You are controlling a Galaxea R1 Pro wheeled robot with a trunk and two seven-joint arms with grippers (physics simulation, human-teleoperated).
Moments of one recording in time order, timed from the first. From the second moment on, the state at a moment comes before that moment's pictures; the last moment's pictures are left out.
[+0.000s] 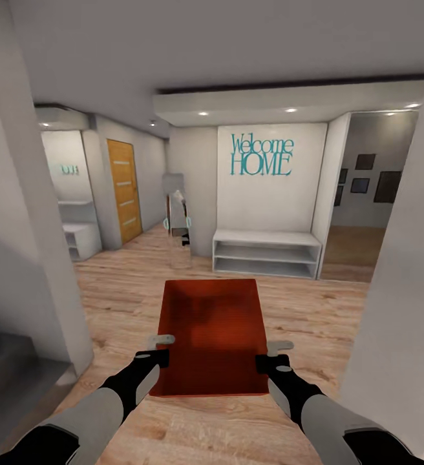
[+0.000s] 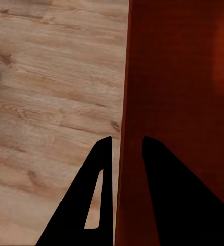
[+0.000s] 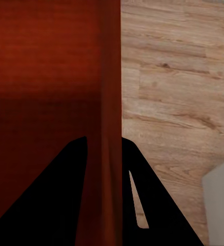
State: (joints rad) left arm -0.77 -0.09 -0.26 -0.26 0.30 0.15 0.26; right arm -0.77 0.11 0.03 -0.15 0.03 -0.03 -0.18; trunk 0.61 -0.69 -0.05
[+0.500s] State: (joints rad) left arm -0.77 -0.09 -0.26 -0.26 0.30 0.15 0.26; right arm -0.77 0.11 0.04 -0.15 0.03 -0.03 -0.18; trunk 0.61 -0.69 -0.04
